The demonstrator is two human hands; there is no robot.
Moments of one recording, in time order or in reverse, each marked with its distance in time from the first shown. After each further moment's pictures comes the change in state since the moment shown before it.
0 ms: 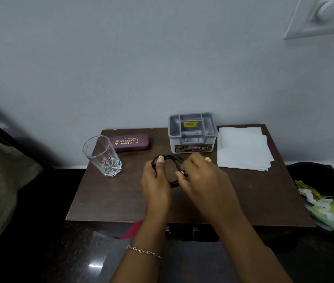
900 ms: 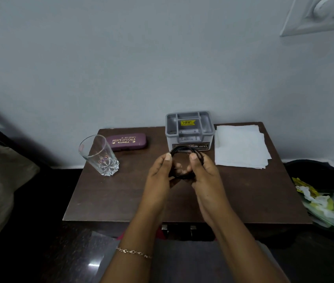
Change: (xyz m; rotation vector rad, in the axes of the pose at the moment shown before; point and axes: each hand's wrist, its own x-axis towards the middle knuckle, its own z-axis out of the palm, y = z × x) left_hand -0.008 0.017 -0.003 -0.338 -0.418 -0.194; right_hand 0.001 0.002 0.022 1.424 0.067 0.864
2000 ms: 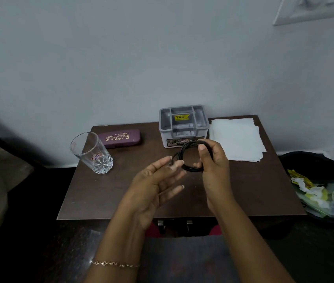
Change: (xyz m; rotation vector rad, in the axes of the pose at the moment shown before) left_hand -0.020 0.019 -0.012 -0.176 -0.121 -0.331; right_hand 0.011 -0.004 -0.020 -0.160 0.194 -0.182
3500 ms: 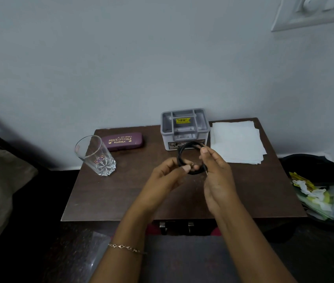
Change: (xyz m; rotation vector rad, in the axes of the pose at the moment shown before) left_hand 0.022 -0.010 -0.002 0.433 -0.236 0.233; right_hand -0.003 -0.012 0.001 0.265 0.014 0.253
